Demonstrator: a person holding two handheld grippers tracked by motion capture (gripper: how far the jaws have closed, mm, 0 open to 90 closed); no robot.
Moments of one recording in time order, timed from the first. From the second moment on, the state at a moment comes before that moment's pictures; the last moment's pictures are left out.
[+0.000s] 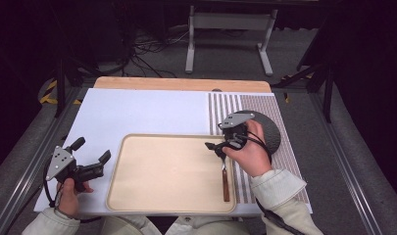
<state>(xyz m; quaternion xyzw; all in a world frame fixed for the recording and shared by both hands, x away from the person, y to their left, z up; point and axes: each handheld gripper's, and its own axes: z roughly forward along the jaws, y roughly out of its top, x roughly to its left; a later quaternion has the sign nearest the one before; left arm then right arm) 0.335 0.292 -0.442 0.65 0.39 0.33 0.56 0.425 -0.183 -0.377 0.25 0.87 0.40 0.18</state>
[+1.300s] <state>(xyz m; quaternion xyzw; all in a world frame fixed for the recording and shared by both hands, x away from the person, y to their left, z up) 0.334 0.295 -0.438 0.64 0.39 0.34 0.57 0.357 -0.313 -0.434 0.29 0.73 0.57 0.25</state>
